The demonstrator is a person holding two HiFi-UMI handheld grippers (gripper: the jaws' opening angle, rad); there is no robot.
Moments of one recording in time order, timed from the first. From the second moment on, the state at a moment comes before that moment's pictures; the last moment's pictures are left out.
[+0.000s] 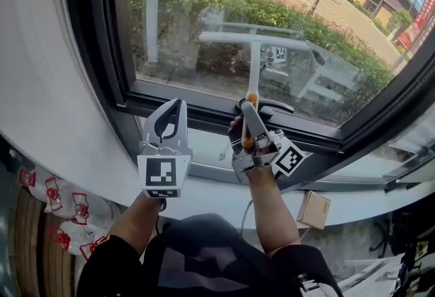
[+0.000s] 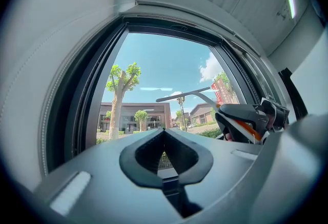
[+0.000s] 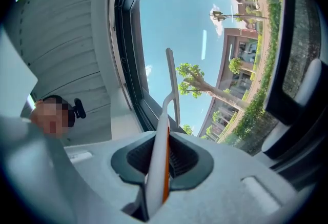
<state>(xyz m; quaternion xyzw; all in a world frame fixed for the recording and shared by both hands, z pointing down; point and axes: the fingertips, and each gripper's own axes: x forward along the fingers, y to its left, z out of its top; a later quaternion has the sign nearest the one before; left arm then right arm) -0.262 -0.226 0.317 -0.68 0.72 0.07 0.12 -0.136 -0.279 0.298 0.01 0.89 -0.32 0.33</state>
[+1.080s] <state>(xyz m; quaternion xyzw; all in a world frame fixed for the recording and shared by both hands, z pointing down) -0.196 -0.250 0.445 -0.73 0.68 -0.02 -0.03 -0.114 -0.264 0.449 -0.06 0.87 -0.41 0.26</state>
